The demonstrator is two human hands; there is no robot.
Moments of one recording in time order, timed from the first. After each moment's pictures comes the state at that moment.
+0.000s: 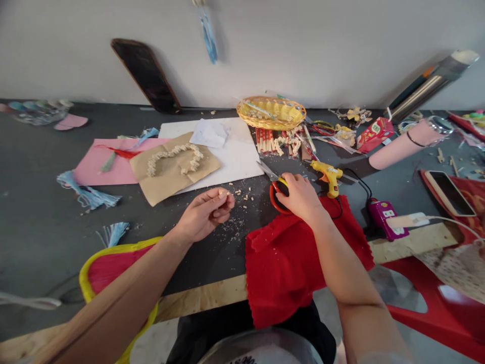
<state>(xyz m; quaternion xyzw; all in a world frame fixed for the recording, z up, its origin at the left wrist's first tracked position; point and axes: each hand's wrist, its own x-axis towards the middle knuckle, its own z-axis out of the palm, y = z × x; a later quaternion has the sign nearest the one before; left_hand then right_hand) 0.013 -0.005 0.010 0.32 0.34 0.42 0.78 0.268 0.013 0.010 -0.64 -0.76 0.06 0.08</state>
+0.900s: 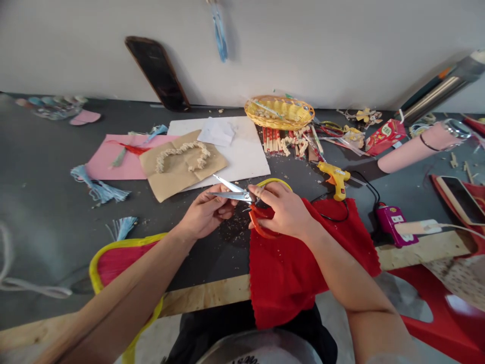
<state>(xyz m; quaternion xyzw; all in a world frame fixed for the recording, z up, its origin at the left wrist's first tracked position) 0.009 -0.004 0.002 0.30 0.31 0.45 0.78 0.230 -0.009 0.021 -0.41 -0.87 0.15 0.23</state>
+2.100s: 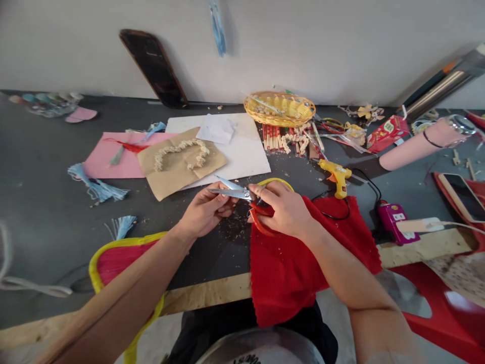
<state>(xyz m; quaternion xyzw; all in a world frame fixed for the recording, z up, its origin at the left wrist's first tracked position) 0.009 -0.003 -0.002 0.33 0.30 0.47 0.76 0.226 -0.011 0.018 -0.42 -0.86 0.13 0.25</state>
